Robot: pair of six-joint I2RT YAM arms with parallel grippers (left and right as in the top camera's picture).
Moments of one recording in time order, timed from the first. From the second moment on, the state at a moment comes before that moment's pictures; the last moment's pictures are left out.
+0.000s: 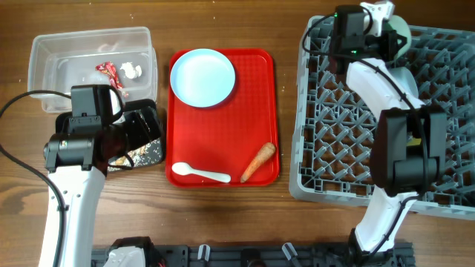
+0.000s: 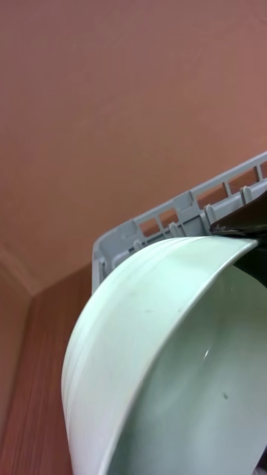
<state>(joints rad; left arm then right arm) 0.06 1.17 1.05 -0.99 0.14 -0.42 0.10 2.06 1.47 -0.10 1.24 -0.26</state>
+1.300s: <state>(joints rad) 0.06 1.17 1.05 -0.99 0.14 -0.42 0.43 1.84 1.47 -0.39 -0.32 0.30</state>
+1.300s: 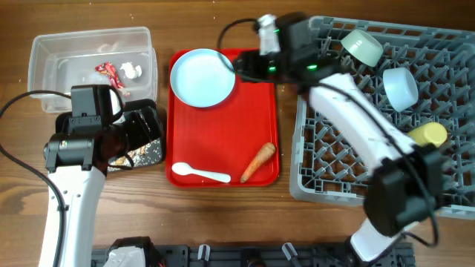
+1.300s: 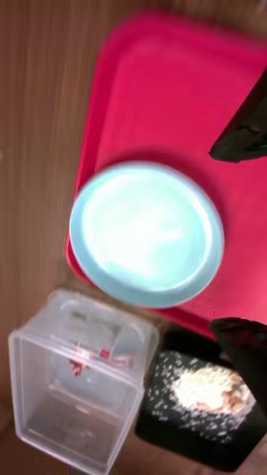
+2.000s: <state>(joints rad) 0.06 1.17 1.05 -1.00 0.14 -0.42 0.55 2.20 1.47 -0.19 -0.11 0.70</state>
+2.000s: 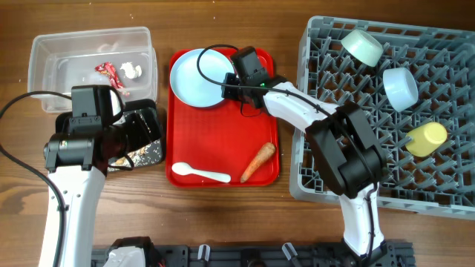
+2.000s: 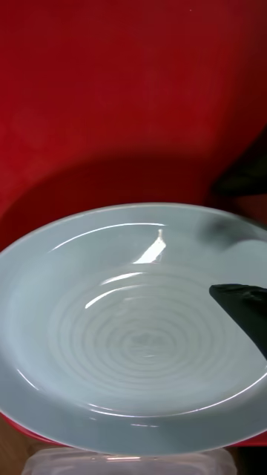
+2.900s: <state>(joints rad) 0.06 1.17 1.05 -1.01 0.14 -0.42 0.25 1.59 1.47 -0.83 0.89 0.23</state>
